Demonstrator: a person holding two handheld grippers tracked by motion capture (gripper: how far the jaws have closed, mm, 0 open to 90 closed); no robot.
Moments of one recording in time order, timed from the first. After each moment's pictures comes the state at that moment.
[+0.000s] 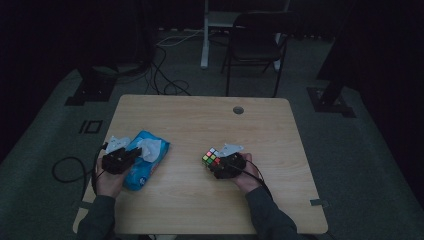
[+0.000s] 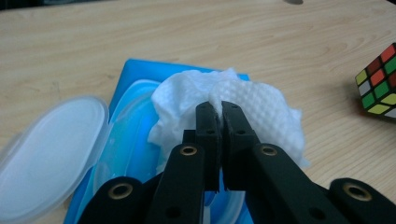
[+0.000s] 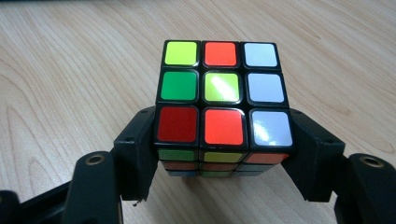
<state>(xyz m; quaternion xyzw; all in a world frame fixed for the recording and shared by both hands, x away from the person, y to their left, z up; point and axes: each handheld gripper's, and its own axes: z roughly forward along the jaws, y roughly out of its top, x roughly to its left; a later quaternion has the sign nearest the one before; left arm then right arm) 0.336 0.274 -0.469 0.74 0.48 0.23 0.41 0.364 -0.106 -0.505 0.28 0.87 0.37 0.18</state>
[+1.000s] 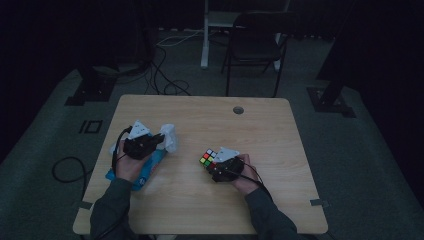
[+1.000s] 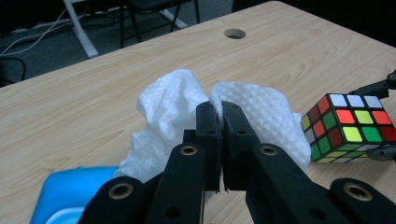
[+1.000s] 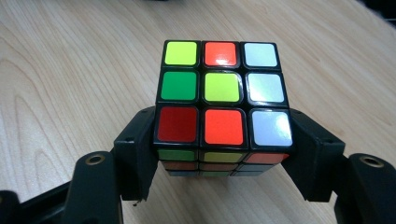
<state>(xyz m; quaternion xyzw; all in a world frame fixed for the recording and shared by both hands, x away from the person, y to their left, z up) 0.368 0.211 -0.433 0.78 0.38 0.22 0.44 0.350 -0.098 -0.501 0.23 0.88 0.36 0.22</state>
